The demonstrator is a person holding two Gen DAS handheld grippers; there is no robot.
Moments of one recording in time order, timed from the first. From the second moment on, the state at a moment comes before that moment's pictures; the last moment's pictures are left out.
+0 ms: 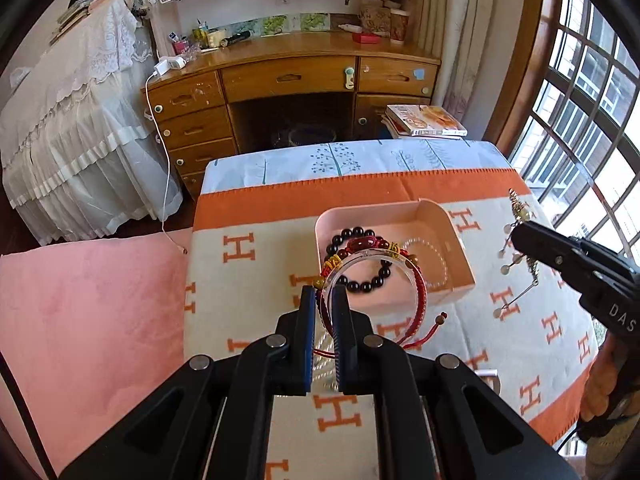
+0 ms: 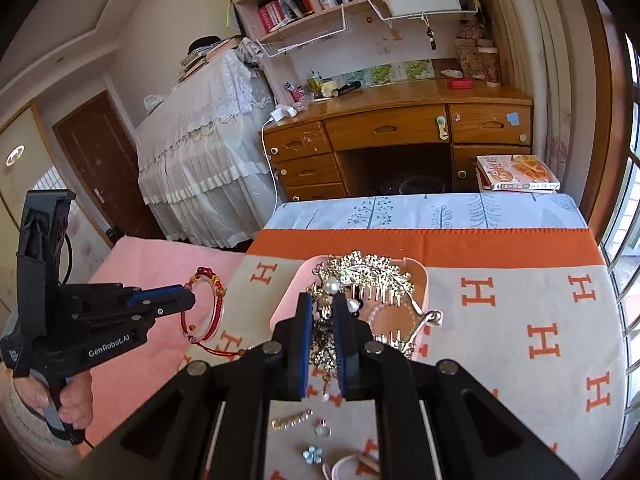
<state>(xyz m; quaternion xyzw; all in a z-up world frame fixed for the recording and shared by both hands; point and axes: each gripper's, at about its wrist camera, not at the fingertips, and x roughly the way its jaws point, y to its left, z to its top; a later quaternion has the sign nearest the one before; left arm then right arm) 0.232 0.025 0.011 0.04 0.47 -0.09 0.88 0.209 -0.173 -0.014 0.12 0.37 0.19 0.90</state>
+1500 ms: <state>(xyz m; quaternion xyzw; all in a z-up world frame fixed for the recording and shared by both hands) 0.187 0.025 -0.018 0.06 0.44 -0.09 0.89 0.157 -0.164 -0.044 0.05 0.42 0.19 0.88</state>
